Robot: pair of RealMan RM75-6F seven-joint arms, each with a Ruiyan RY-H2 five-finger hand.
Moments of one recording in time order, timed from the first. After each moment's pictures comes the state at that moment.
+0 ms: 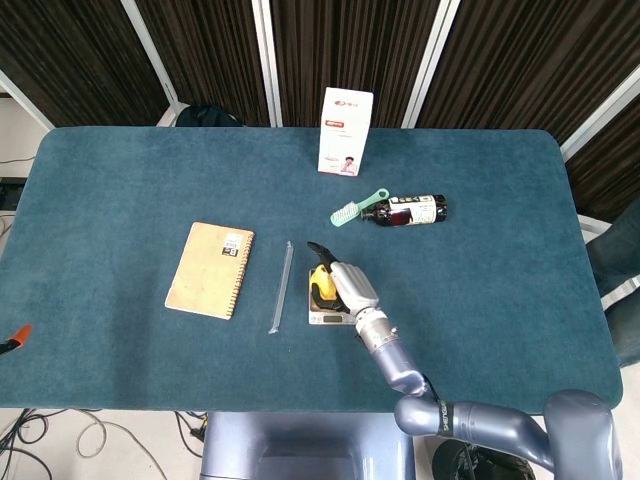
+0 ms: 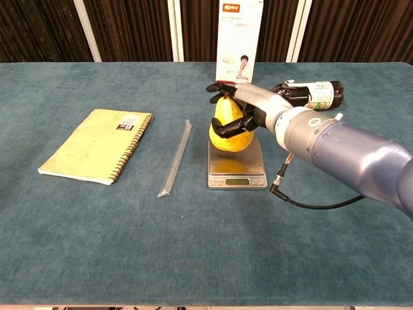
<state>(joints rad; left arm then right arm) -0.04 -1.13 -0.16 -1.63 1.35 1.58 0.01 0.80 -1.83 0.36 -1.39 -0.95 0.89 0.01</state>
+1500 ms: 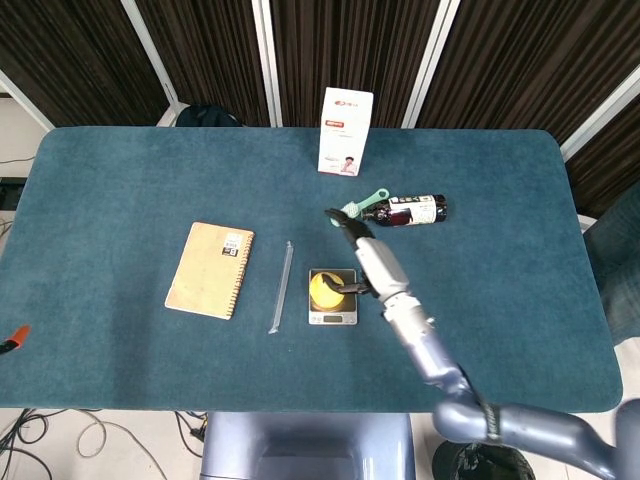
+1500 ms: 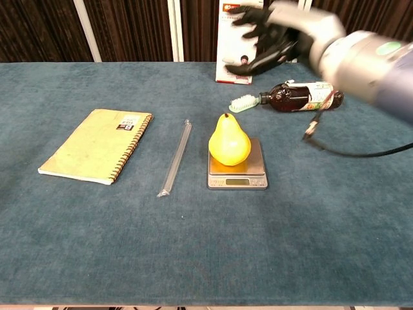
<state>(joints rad) -0.03 -1.13 -0.16 -1.64 1.36 1.59 0.01 0.69 -1.55 0.41 -1.70 -1.15 0.99 0.14</state>
